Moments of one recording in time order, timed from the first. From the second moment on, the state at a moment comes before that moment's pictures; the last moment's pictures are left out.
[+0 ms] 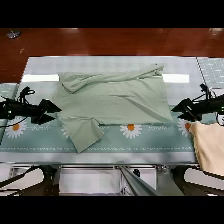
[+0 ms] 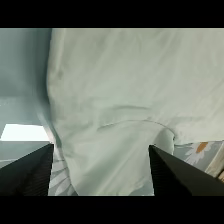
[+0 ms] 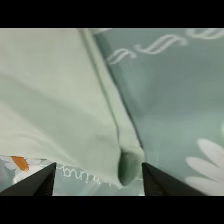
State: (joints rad) left arm 0.40 -1.28 0.75 0.85 -1.23 -1.32; right arm -0.45 -1.37 0.88 -0.97 1.30 1.28
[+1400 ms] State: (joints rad) left arm 0.39 -1.28 0.74 0.84 -1.19 -1.31; right arm -0.36 -1.42 0.98 -1.06 1.32 1.31
